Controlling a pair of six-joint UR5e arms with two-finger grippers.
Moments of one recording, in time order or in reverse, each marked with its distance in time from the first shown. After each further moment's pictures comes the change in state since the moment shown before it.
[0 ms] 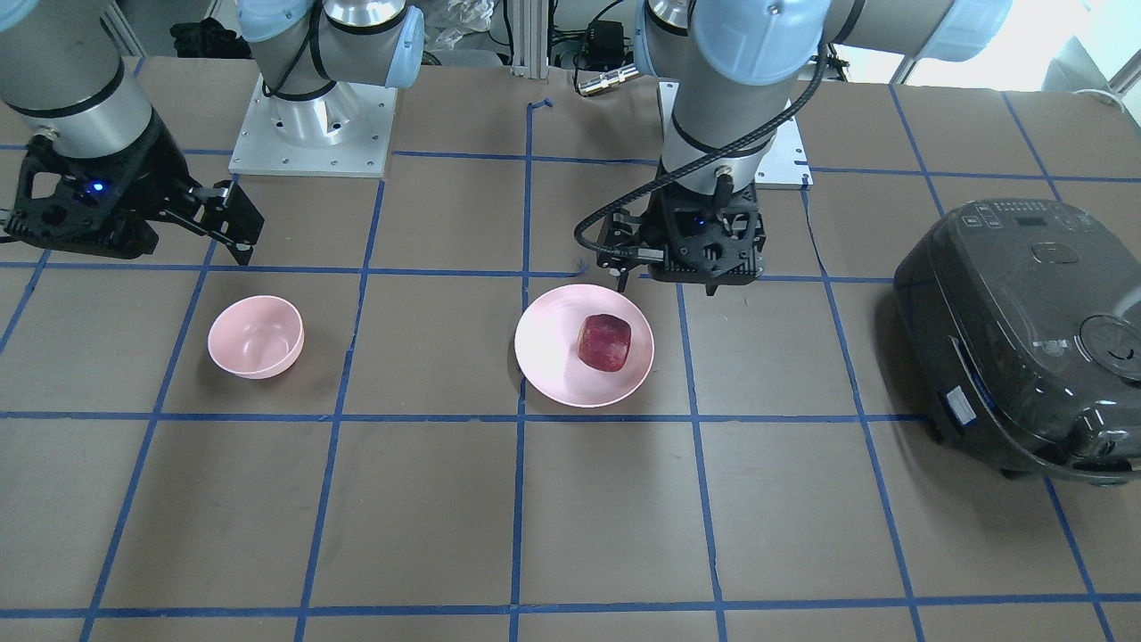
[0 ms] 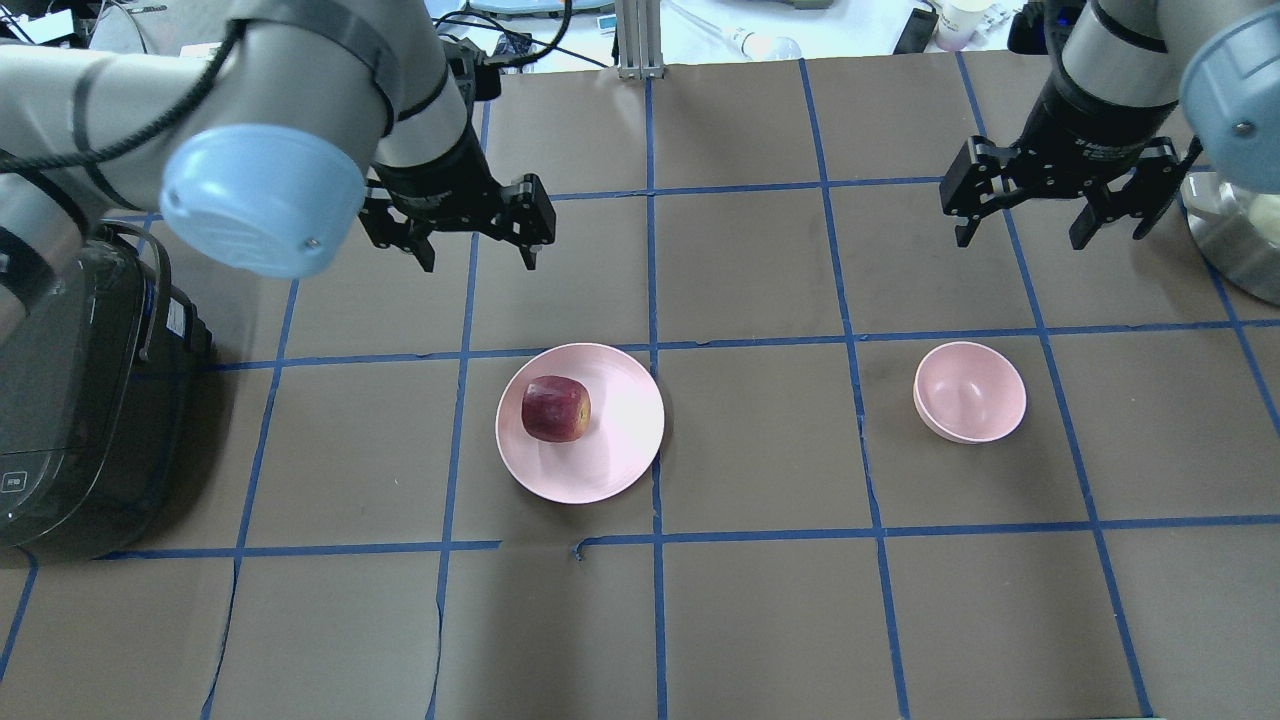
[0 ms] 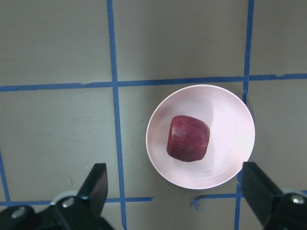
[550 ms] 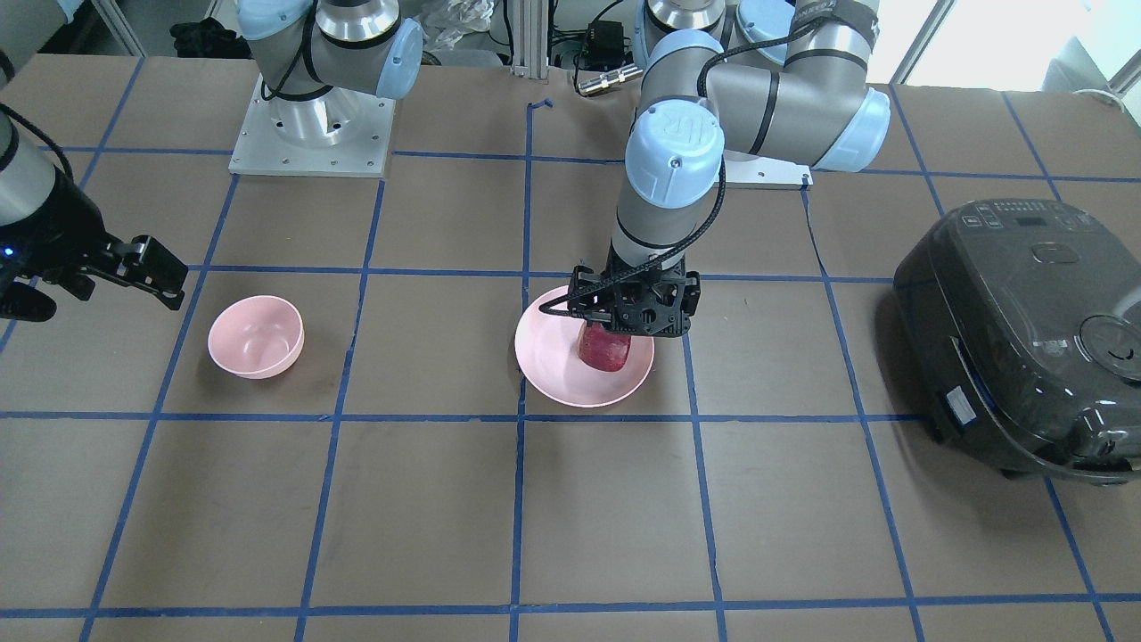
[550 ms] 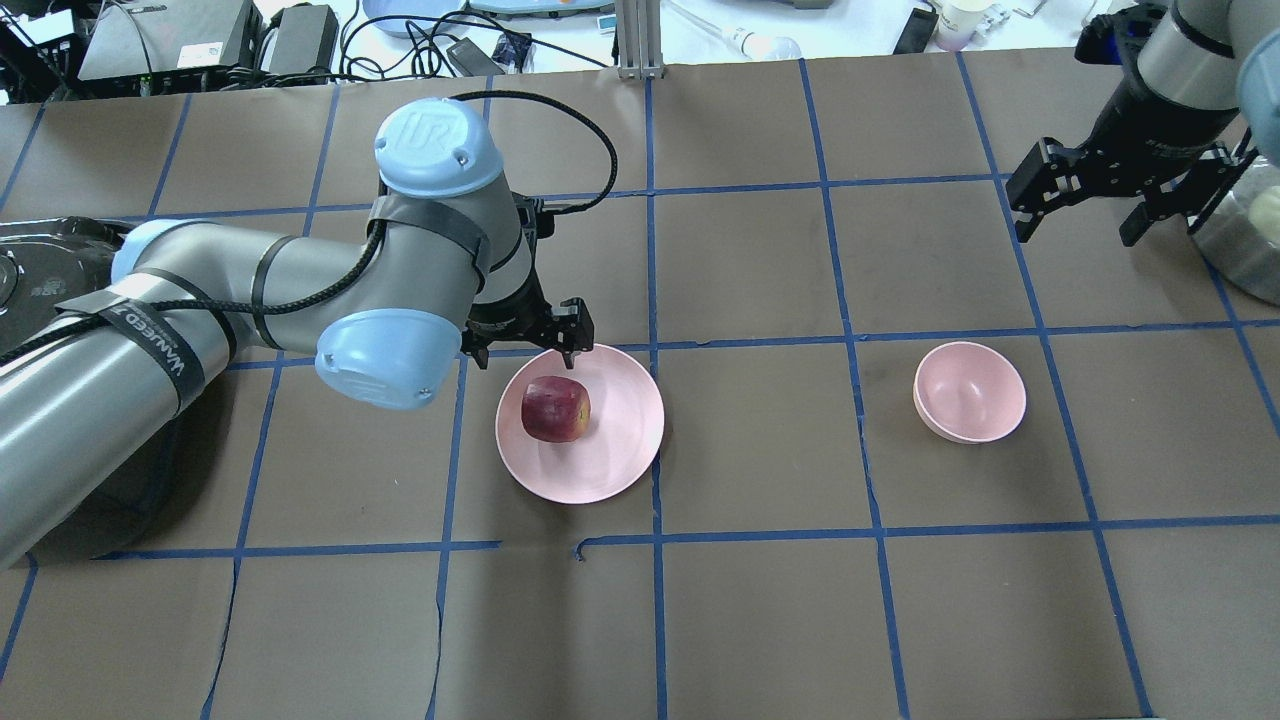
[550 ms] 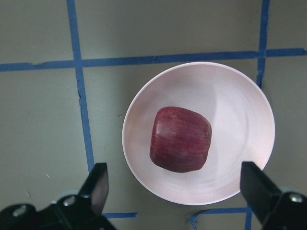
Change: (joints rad) left arm -0.014 -0.071 -0.200 0.214 -0.009 0.002; right arm -0.105 0.083 0.024 -0.098 0.028 -0.140
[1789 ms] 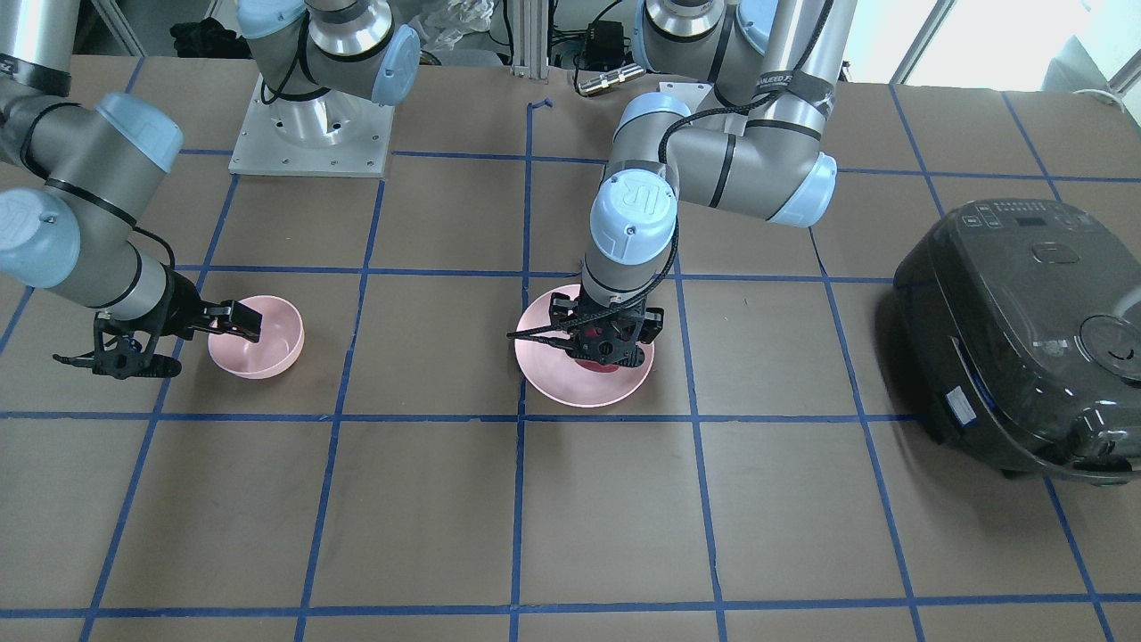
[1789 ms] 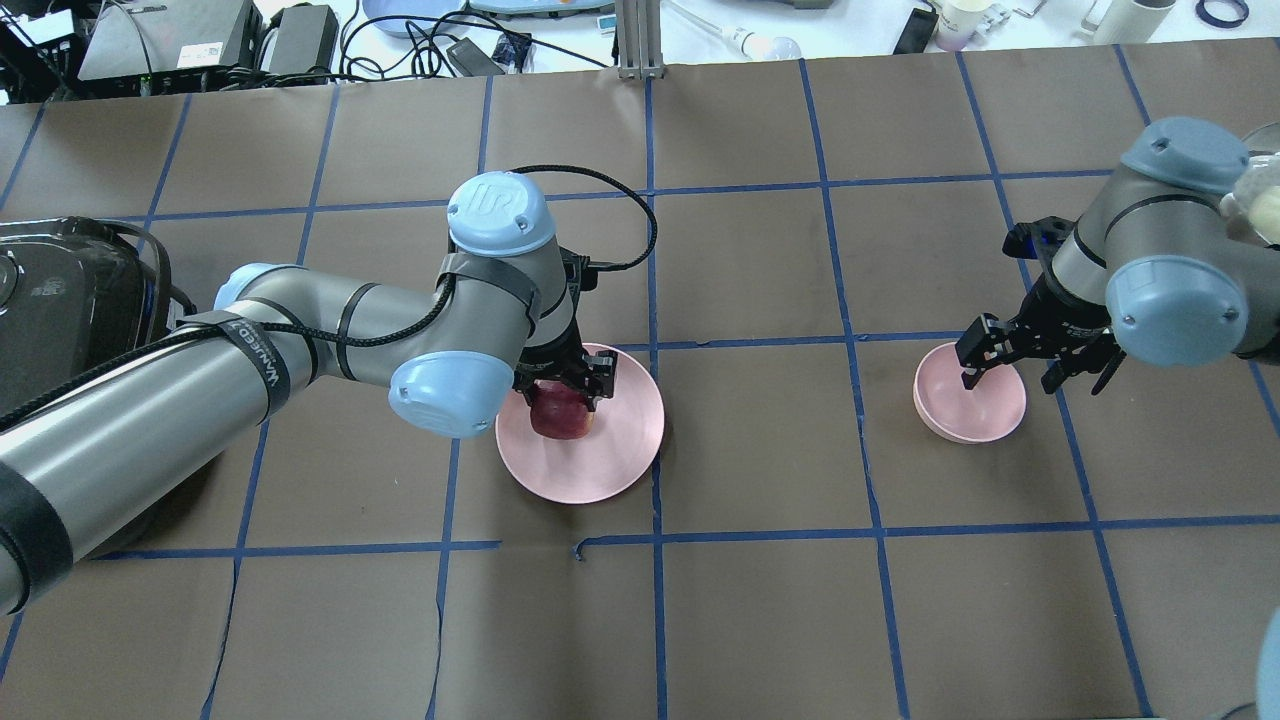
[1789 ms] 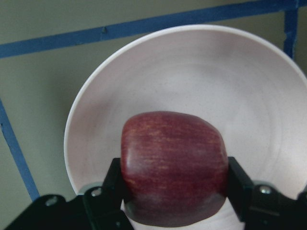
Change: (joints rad) left arm -0.039 -0.099 -0.025 0.089 -0.024 0.064; right arm -0.070 0.125 0.360 -0.321 0.025 -0.104
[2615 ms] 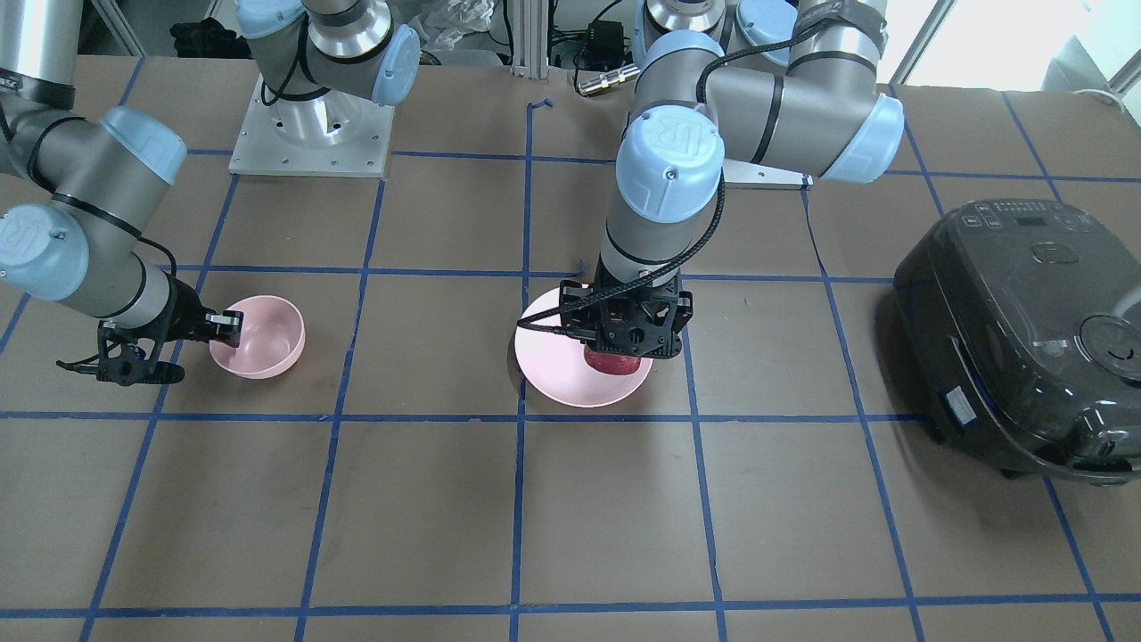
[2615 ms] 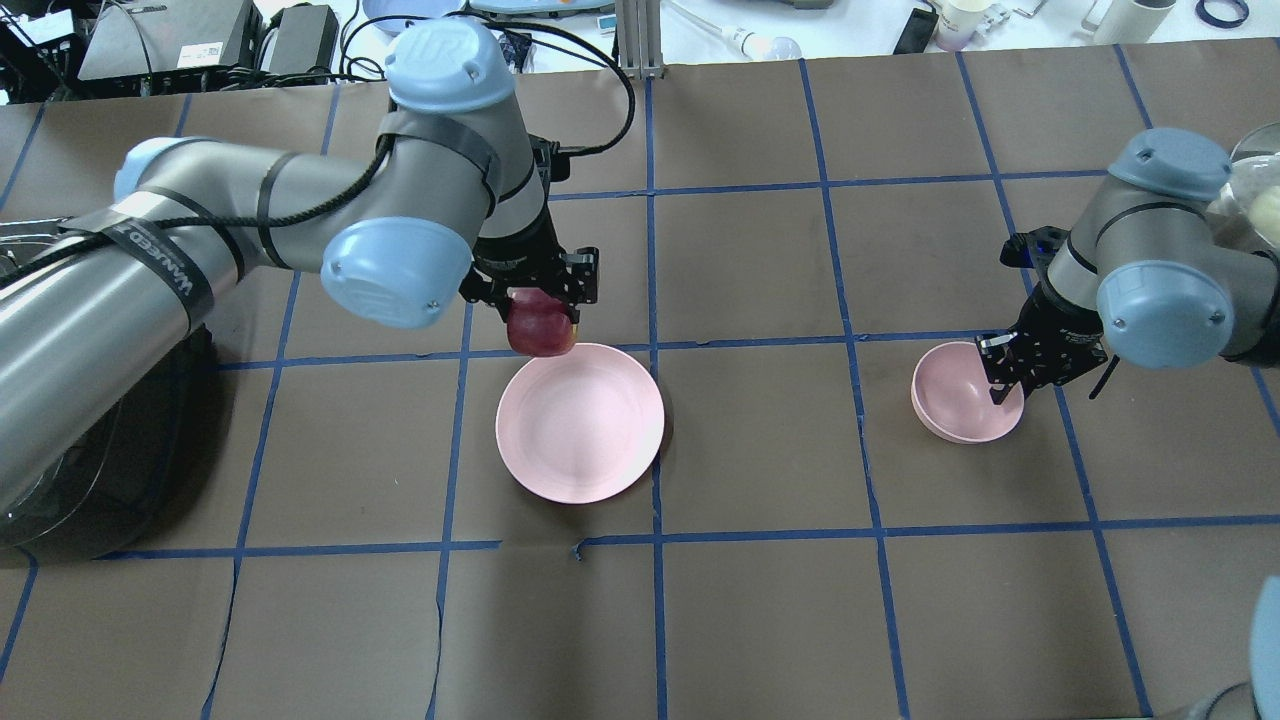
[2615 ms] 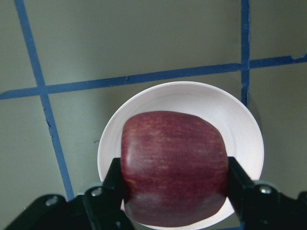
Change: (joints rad) left arm 0.051 0.059 0.254 -0.268 0.001 -0.040; right arm -0.001 0.018 -0.008 -0.007 -0.043 -0.004
